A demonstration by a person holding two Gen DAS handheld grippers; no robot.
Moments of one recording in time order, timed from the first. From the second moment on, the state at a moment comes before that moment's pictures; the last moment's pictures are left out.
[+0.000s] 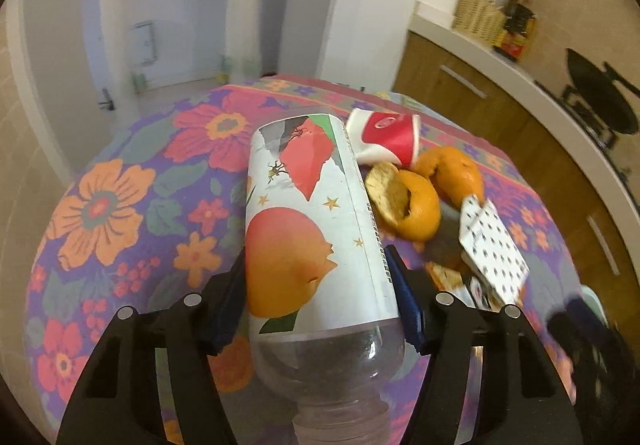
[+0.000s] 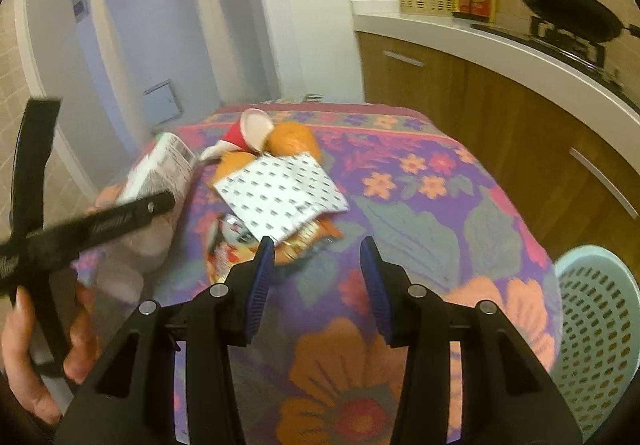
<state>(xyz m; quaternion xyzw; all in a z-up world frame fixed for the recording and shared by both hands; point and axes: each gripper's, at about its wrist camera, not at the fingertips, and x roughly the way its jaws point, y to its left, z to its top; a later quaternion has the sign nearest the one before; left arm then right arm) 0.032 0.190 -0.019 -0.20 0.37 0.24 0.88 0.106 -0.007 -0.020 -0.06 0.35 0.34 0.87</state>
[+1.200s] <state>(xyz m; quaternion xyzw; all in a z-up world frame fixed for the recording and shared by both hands) 0.010 0.192 -0.024 -0.19 0.33 0.17 0.91 0.154 0.078 -0.046 -0.12 0.40 0.34 0.84</state>
